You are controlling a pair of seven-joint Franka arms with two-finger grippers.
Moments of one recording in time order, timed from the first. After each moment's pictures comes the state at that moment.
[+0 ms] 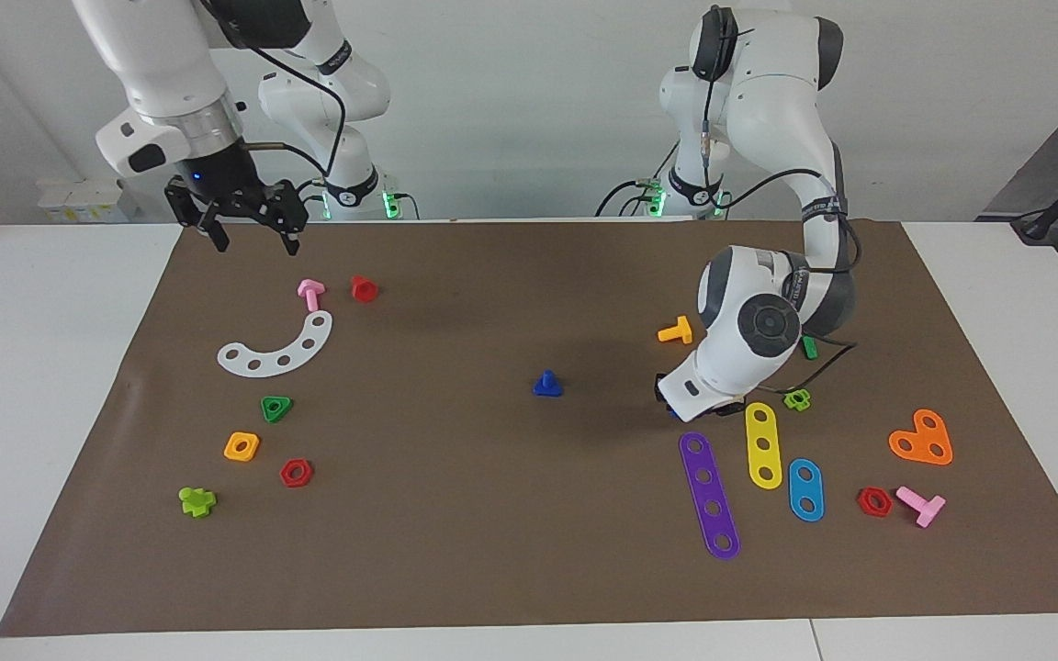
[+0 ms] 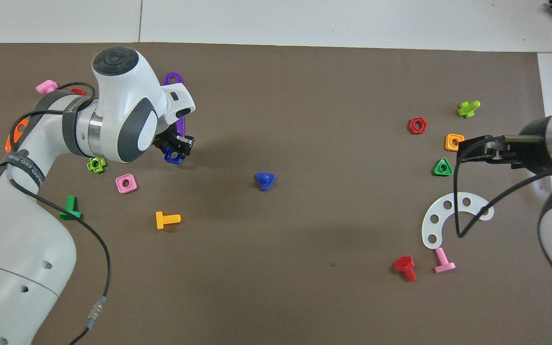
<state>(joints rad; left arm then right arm) -0.29 0.54 0.00 -1.54 -0.05 1.87 0.07 0.18 -0.05 -0.06 -1.69 0.01 1.70 0.24</state>
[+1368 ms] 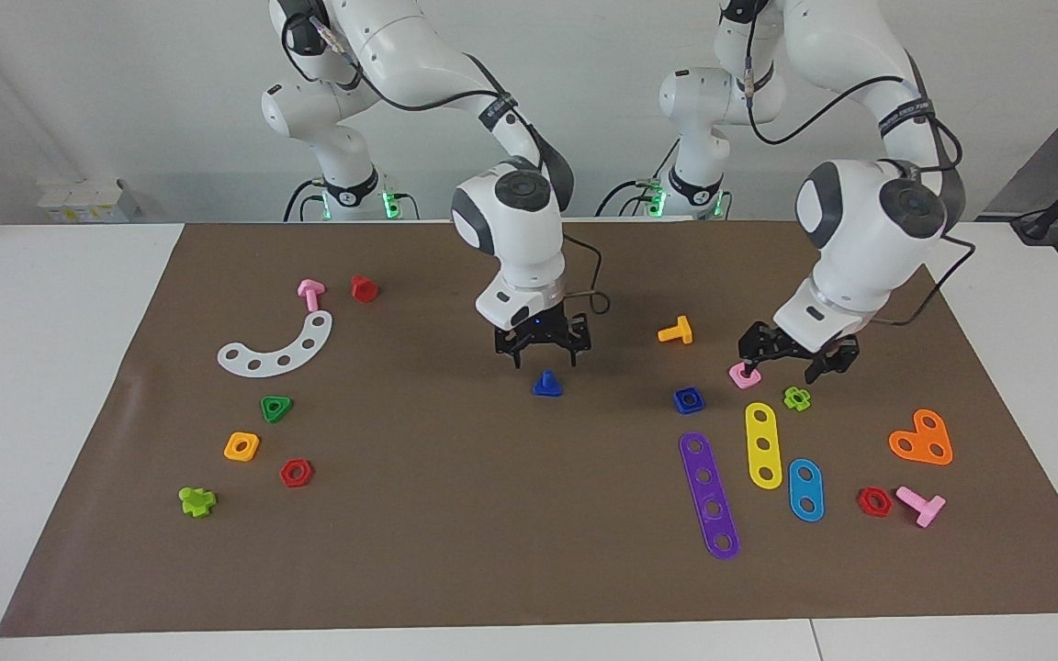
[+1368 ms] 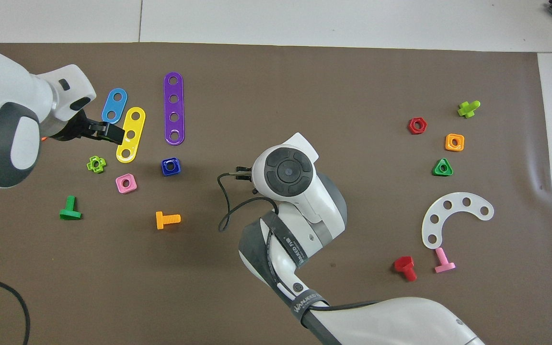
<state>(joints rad) -0.09 0.20 0.00 -1.73 -0.05 1.96 0.16 0.68 0.45 -0.05 -1.72 0.04 2.33 0.67</state>
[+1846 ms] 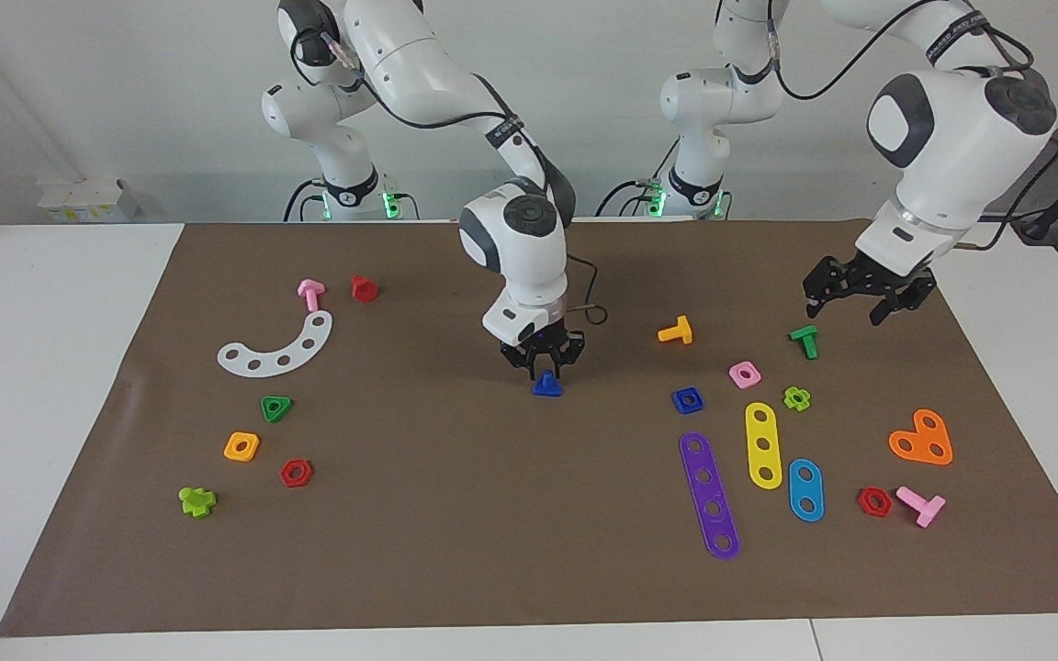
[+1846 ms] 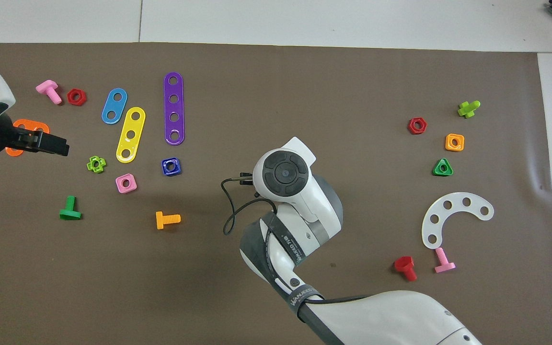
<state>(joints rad) -0.01 0.03 0.00 -1.74 -0.05 1.79 0.19 0.67 0.47 -0.05 -1.73 0.04 2.34 0.63</state>
